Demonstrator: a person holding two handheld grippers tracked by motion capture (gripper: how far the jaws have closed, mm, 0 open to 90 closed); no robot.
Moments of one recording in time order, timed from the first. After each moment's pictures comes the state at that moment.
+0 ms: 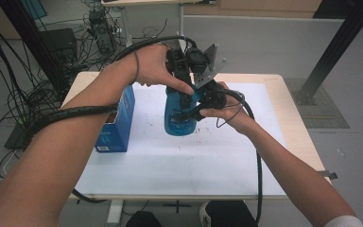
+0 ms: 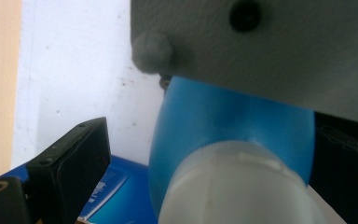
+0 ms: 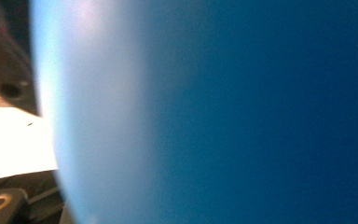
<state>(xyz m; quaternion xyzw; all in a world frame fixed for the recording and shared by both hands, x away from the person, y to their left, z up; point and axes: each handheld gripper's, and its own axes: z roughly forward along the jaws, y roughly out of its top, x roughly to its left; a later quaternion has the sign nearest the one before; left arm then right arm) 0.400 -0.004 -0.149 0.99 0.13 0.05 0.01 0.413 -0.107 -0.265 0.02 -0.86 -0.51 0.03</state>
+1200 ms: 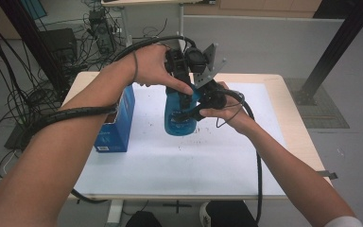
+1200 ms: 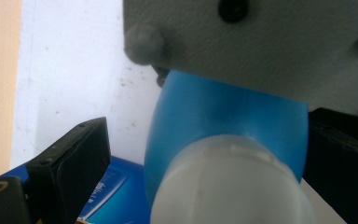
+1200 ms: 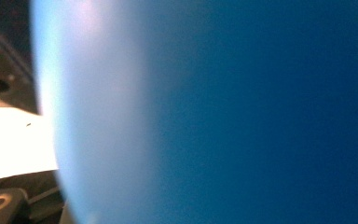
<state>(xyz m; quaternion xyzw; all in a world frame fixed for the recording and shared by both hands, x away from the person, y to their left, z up) 0.398 -0.003 -0.149 0.99 0.14 0.06 0.01 0.414 -0.107 -0.264 0.02 -0.86 -0.50 0.02</state>
